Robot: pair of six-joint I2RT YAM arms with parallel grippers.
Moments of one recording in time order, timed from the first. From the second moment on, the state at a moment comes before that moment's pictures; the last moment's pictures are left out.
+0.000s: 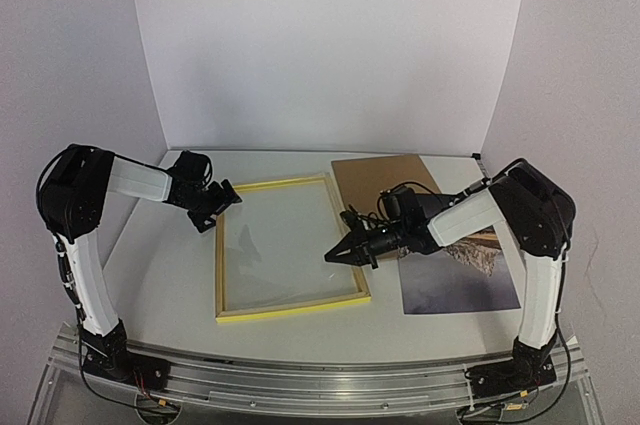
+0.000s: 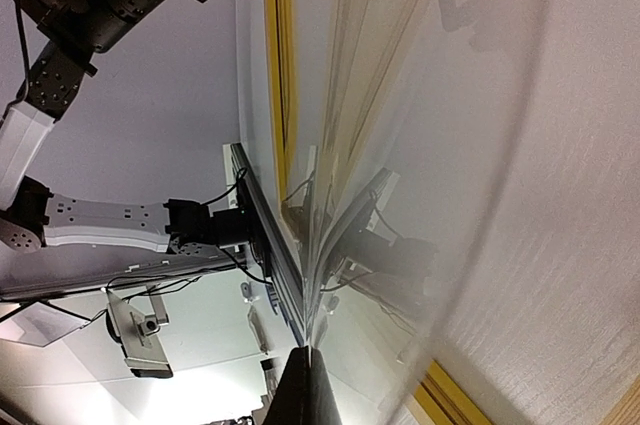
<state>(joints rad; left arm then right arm) -0.30 1.92 1.11 -0.08 0.18 -0.92 0.64 2.03 1.01 0.38 -0.96 1.02</state>
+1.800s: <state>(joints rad) -0.29 1.92 1.08 -0.01 0.22 -0.95 0.66 2.15 1.02 0.81 -0.98 1.10</state>
